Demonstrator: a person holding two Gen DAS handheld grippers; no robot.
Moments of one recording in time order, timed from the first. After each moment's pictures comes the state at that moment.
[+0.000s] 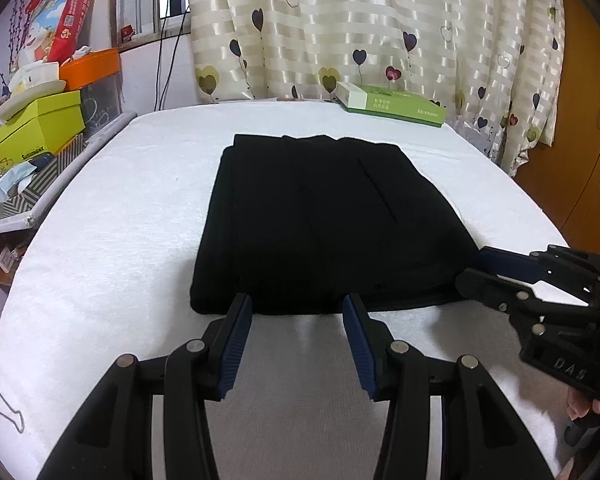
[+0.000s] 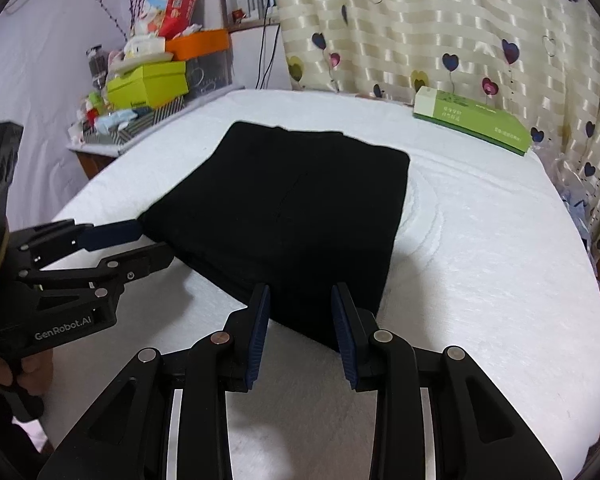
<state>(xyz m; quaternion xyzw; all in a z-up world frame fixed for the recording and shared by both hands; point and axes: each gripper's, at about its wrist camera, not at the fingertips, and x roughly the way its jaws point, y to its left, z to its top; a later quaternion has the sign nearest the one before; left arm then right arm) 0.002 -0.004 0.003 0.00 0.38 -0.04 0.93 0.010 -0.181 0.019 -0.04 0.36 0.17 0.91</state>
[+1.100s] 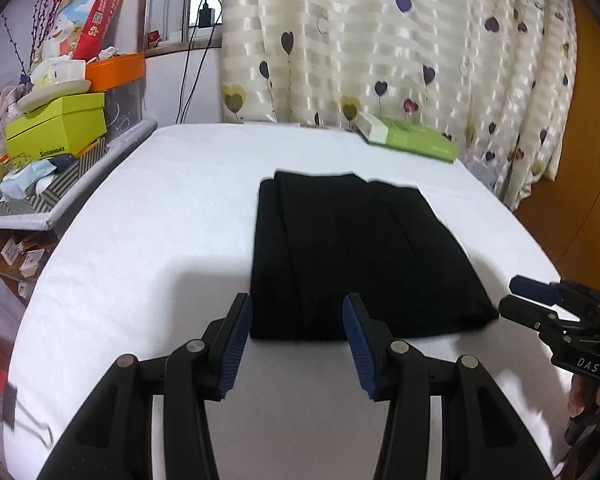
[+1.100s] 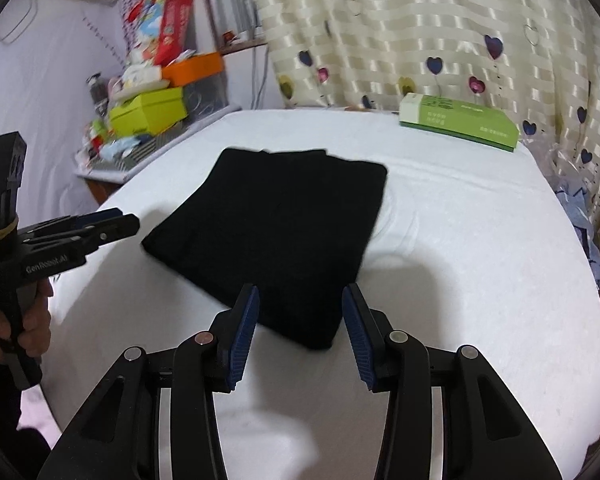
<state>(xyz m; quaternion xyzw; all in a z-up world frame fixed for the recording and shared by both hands) 0.005 0.042 0.032 -0.05 0.35 -0.04 0.94 0.015 -0.213 0.029 0.00 0.35 0.18 0.92</state>
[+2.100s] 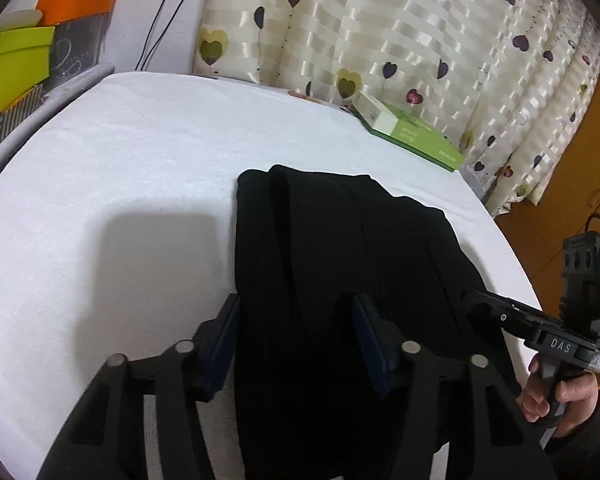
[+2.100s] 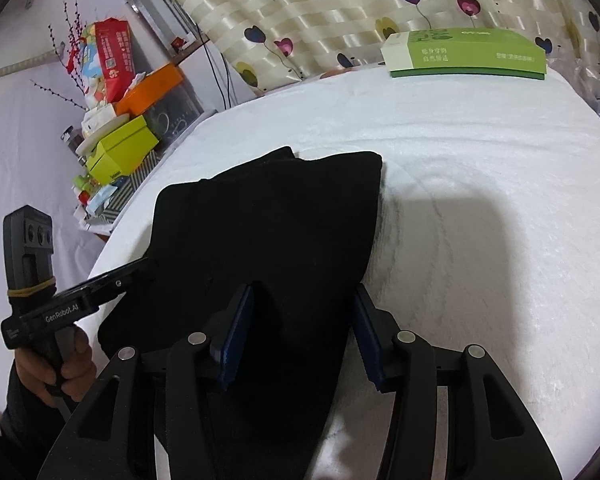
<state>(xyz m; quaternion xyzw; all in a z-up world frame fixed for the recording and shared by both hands) 0.112 0.067 -0.006 -0.13 0.41 -0.11 0.90 0.127 -0.232 -0.007 0.13 0.41 0.20 0.88</state>
